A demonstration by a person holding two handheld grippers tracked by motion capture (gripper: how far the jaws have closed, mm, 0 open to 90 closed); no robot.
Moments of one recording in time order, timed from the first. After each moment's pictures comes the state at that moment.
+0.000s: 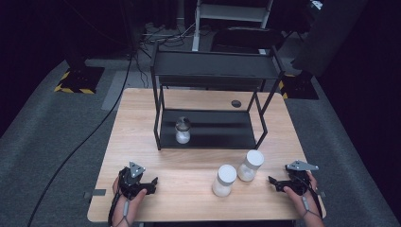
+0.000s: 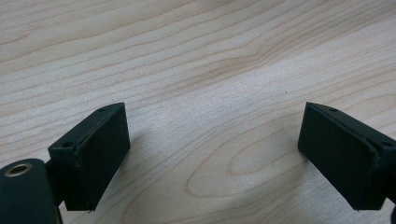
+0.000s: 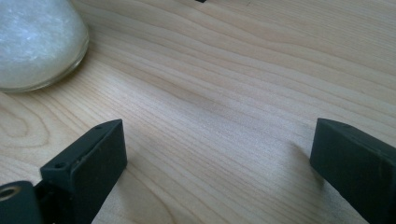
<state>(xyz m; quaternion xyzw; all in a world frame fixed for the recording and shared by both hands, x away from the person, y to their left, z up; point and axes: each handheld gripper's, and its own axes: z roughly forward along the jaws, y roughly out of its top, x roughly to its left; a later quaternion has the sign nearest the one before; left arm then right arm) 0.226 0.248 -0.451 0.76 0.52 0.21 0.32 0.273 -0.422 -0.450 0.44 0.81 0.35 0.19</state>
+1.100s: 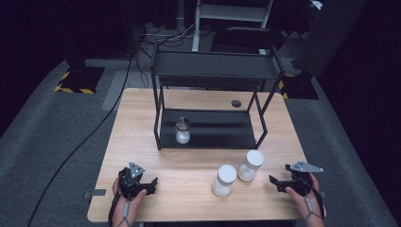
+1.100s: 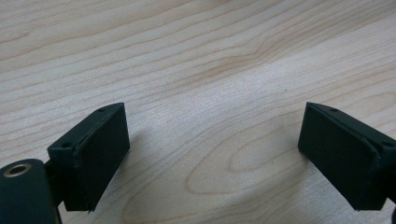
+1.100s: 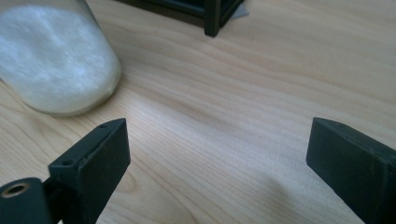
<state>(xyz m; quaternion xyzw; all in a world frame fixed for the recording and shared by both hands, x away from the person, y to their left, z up) 0.225 0.248 -0.450 0.76 0.52 0.21 0.32 0.256 -0.426 -0.444 0.43 0.79 0.39 0.21</state>
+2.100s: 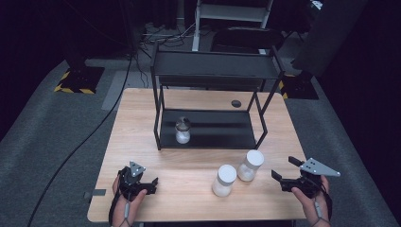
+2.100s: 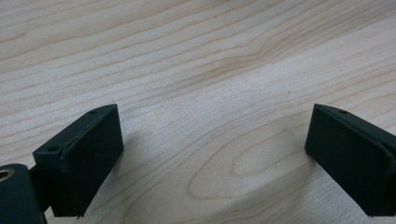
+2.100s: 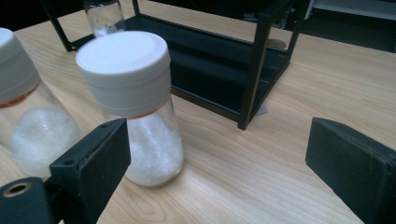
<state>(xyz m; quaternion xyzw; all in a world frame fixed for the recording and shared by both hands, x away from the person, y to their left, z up) 0.229 0.247 -0.450 0.77 0.52 0.20 0.32 0.220 -0.422 -0.401 0.38 0.76 0.47 0.24</state>
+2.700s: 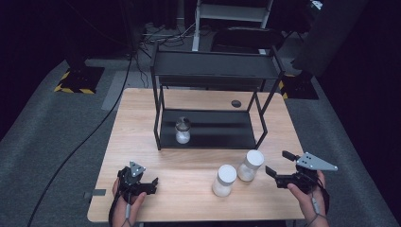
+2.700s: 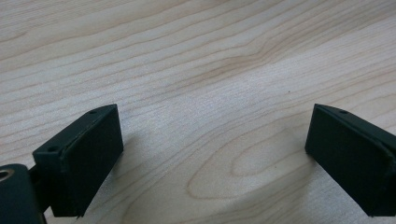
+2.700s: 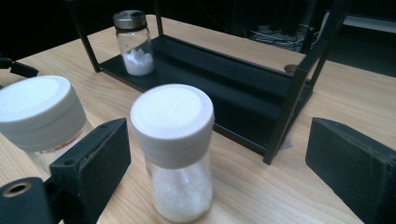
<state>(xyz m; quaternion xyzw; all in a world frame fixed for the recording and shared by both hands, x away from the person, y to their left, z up) 0.229 0.246 -0.450 0.76 0.52 0.20 0.32 0.226 -0.401 -0.376 0.35 0.76 0.49 0.23</state>
